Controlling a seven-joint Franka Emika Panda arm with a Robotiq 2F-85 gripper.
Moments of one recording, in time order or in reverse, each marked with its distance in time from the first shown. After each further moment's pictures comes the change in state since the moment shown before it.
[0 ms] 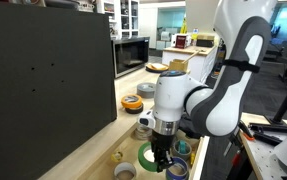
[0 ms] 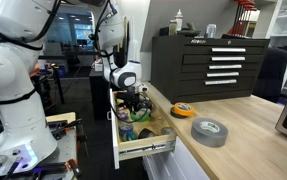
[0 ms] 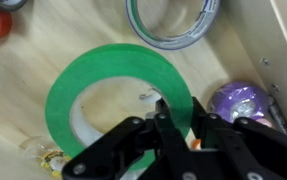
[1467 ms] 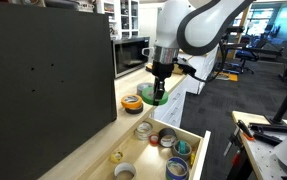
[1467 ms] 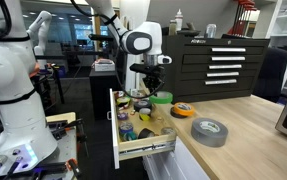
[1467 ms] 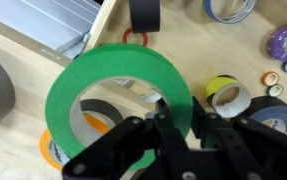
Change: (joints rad) arm -0.015 -0.420 -0.231 0.033 0.167 -0.379 -0.009
